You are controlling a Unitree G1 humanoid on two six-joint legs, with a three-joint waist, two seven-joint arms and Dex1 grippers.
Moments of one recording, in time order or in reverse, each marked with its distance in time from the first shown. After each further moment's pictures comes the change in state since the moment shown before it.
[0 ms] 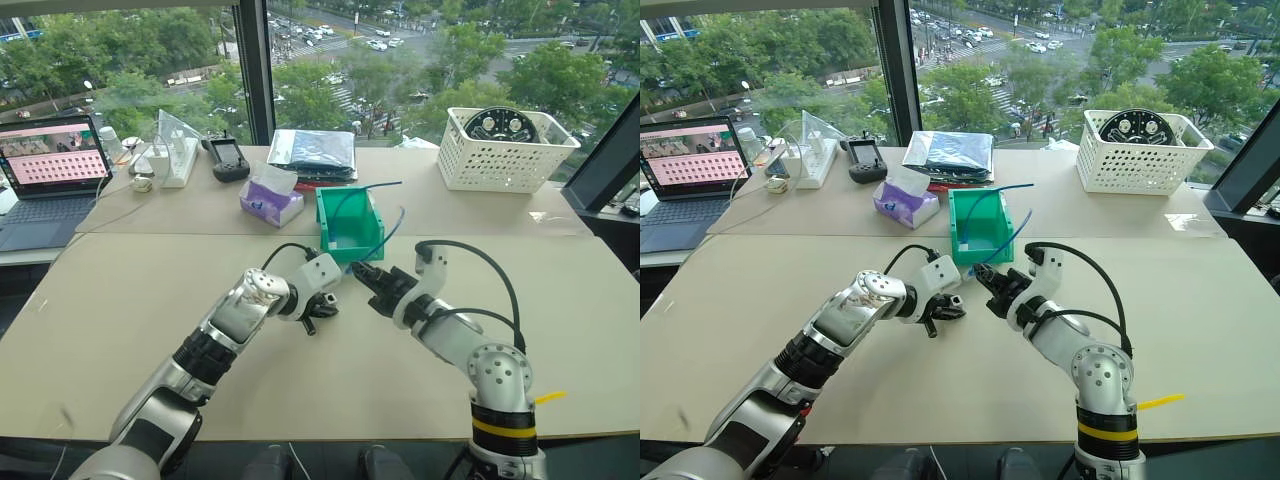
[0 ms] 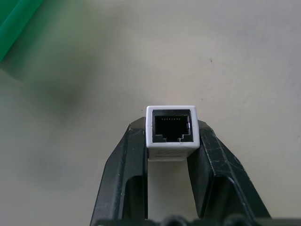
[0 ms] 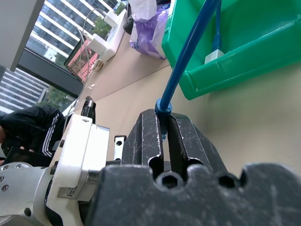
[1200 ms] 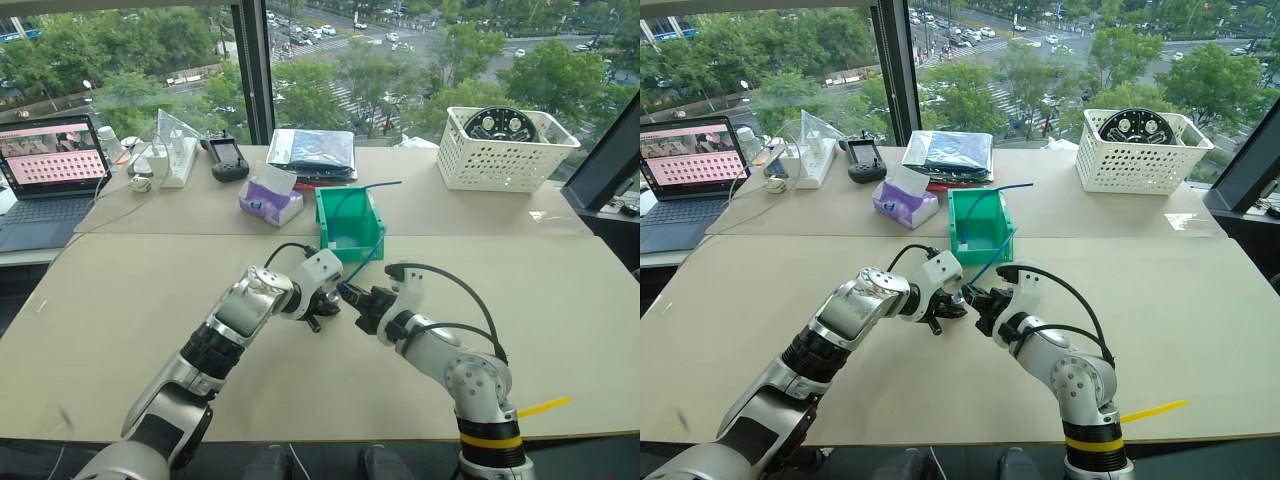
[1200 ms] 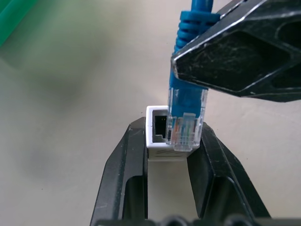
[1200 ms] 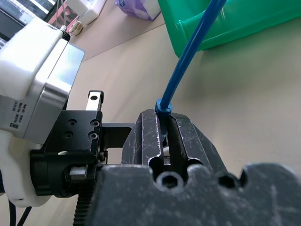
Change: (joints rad) left arm -0.031 -0.057 0.053 -0.013 -0.026 0.191 0.018; right arm 0.032 0.004 0.140 -0.003 -0.263 0.005 0.111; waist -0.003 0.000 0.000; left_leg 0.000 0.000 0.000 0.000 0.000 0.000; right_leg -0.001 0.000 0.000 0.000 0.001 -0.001
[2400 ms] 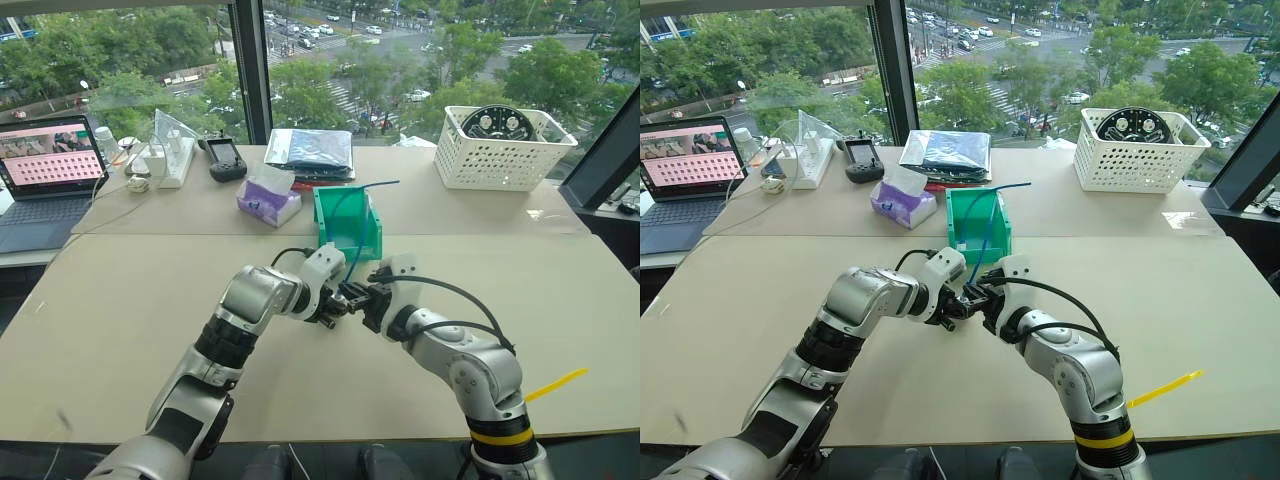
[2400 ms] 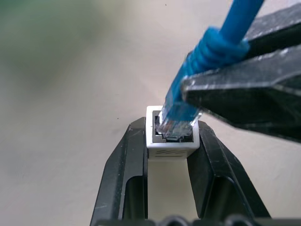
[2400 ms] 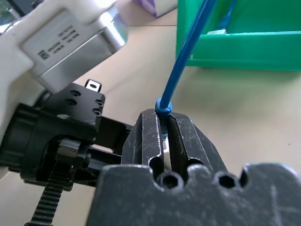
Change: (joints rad) left arm -0.052 -0.125 0.113 0.018 -0.129 0.263 0.156; right arm -0.049 -0.109 0.100 -0.064 -0.266 0.050 0.199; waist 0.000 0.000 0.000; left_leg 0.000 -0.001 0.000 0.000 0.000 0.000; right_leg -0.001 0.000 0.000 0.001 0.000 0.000
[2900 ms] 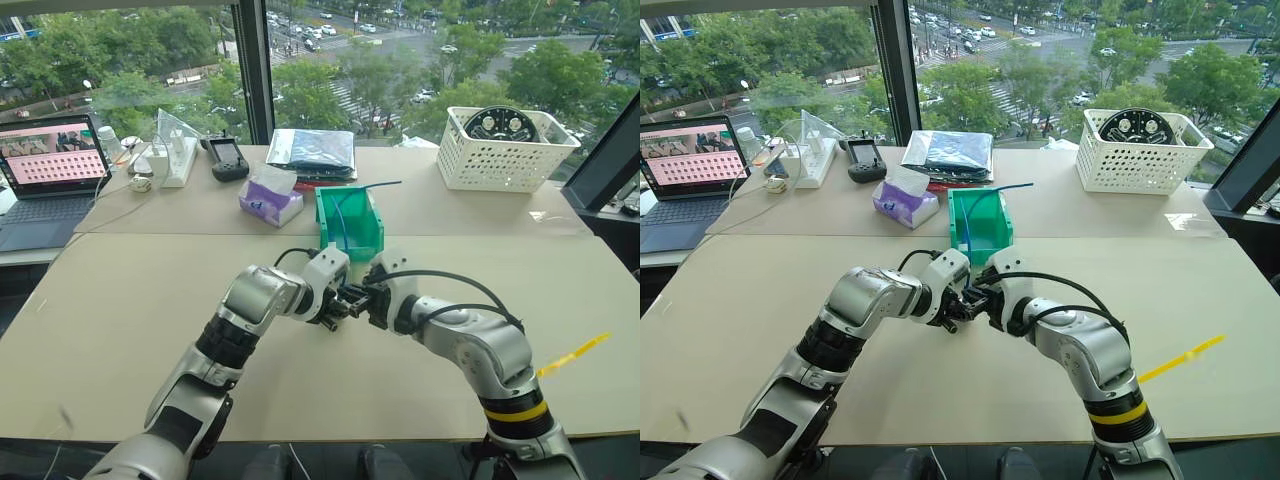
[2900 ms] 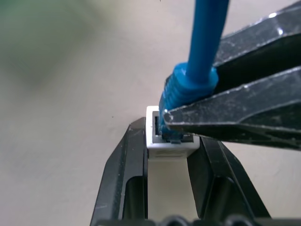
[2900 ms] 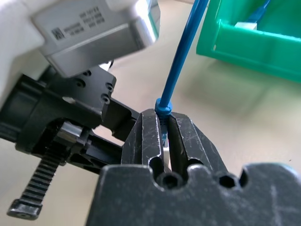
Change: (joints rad) left arm -0.007 0.007 -0.032 -0.007 -0.025 0.000 0.032; right arm -0.090 -0.125 0.067 0.057 -0.068 0.059 0.171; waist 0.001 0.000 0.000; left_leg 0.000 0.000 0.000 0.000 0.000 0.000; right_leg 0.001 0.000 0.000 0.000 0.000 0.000
